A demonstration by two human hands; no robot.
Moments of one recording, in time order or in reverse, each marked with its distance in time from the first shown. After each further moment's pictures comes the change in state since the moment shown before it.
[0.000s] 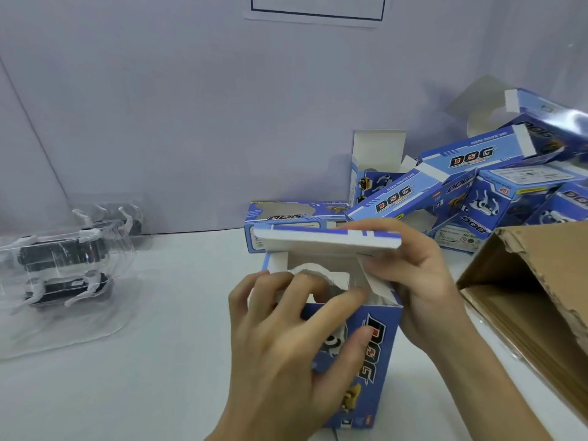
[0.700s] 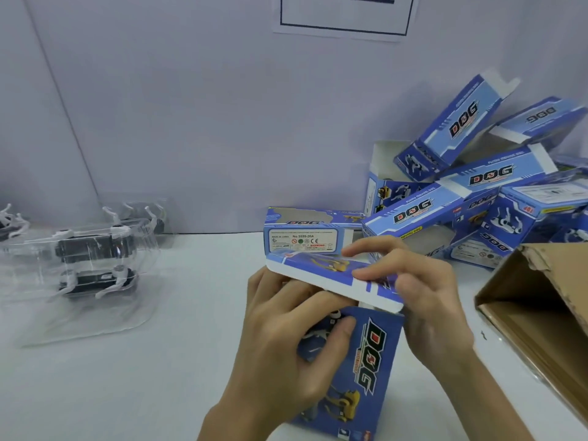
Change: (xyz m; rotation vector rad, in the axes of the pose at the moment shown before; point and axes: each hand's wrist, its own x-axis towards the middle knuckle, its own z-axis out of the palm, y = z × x) left_hand 0.001 -0.024 -0.009 -0.230 -0.030 -0.029; right_hand -0.008 0.004 0.010 -0.184 -0.027 -0.088
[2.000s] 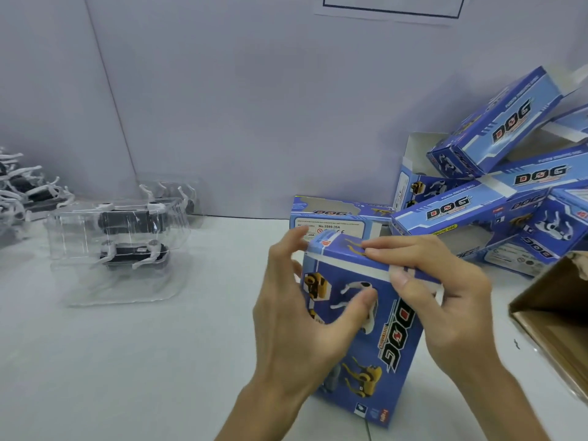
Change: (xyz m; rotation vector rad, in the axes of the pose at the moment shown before) left_hand -0.009 -0.006 0.011 -0.137 0.267 -0.417; right_hand 0.000 0.010 0.010 -0.484 0.079 -0.247
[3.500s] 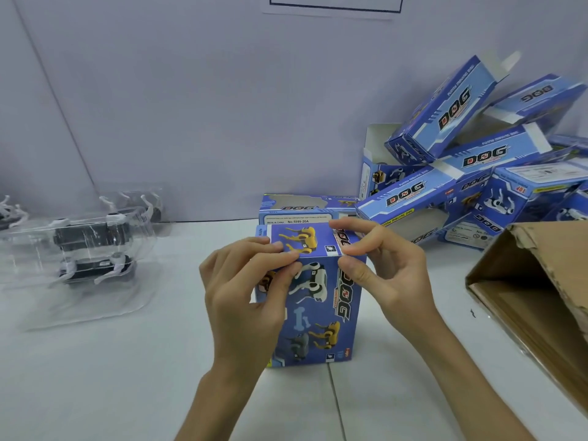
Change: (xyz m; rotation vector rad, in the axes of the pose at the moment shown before) left_hand 0.011 -0.010 -0.005 0.190 0.054 0.261; right_hand -0.003 0.016 -0.006 0.470 -0.016 0.274
